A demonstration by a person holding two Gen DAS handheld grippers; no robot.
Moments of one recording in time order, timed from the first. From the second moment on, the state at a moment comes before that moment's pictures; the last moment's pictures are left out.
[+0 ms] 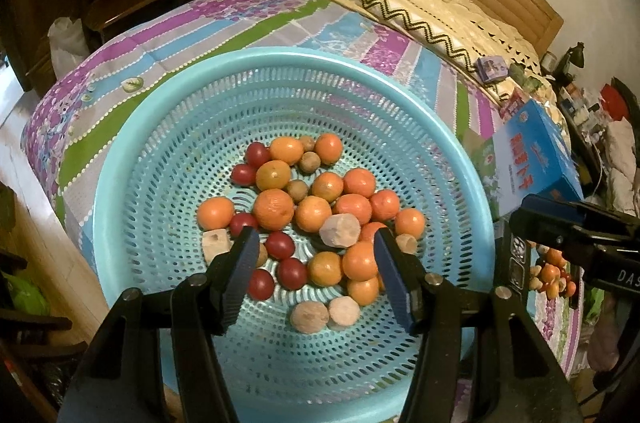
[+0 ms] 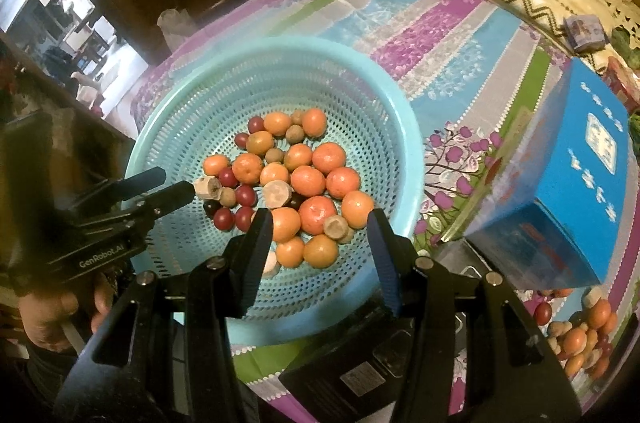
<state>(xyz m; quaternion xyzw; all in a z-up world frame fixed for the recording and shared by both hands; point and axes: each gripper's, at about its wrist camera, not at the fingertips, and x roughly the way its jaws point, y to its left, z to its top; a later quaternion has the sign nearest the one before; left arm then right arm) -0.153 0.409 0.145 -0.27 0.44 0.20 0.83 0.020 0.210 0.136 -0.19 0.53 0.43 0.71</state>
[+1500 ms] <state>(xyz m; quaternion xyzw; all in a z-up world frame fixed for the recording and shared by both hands) 0.032 0.022 0.024 -0.16 0.49 -0.12 0.85 -0.029 -0.245 0.020 0.01 0.48 0.12 0.87</state>
